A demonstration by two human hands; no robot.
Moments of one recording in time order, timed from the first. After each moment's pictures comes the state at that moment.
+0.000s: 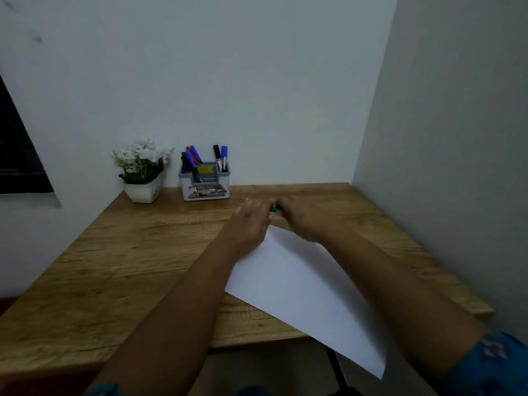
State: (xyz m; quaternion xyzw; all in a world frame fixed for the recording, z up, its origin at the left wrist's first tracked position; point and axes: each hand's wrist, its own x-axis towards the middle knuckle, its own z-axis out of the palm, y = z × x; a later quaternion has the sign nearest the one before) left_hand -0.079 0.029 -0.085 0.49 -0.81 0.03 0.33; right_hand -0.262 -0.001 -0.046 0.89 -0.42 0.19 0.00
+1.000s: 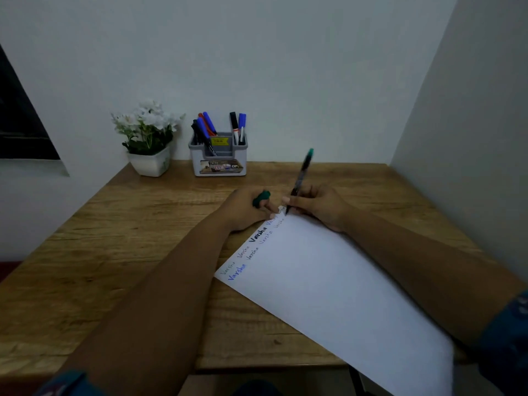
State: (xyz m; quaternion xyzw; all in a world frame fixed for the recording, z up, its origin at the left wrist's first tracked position) left_hand -0.037 -0.006 -0.095 0.54 -0.70 -0.29 0.35; right_hand -0.241 -0.048 -0.085 0.68 -0.38 0.34 -0.52
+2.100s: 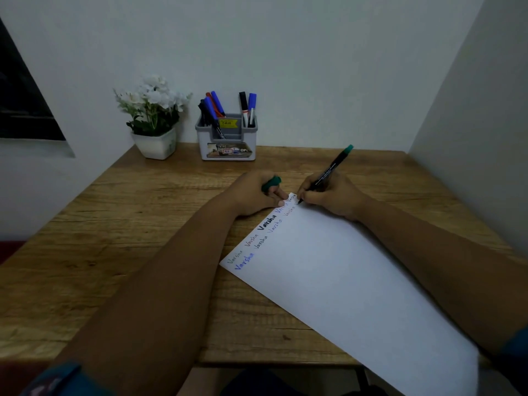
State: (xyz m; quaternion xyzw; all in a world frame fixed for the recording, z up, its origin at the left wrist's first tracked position) left_hand -0.035 -0.007 -0.087 0.55 -0.72 -0.29 0.32; right_hand -0.247 -0.060 -0.088 0.81 -0.38 0.29 -0.34
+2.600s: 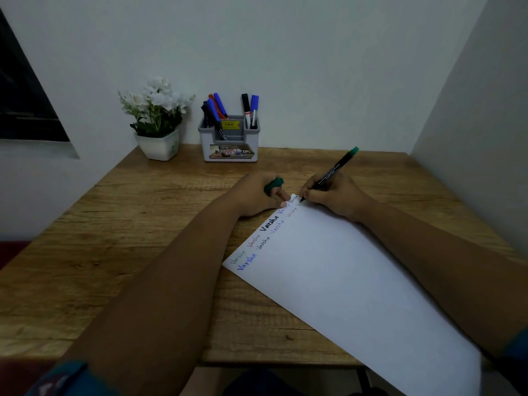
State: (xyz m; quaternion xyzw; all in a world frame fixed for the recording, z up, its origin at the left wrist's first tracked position) left_hand -0.036 -0.006 -0.086 0.55 -0.72 -0.29 0.32; right_hand -0.248 -0.058 -0.087 0.79 -0.40 0.32 -0.34
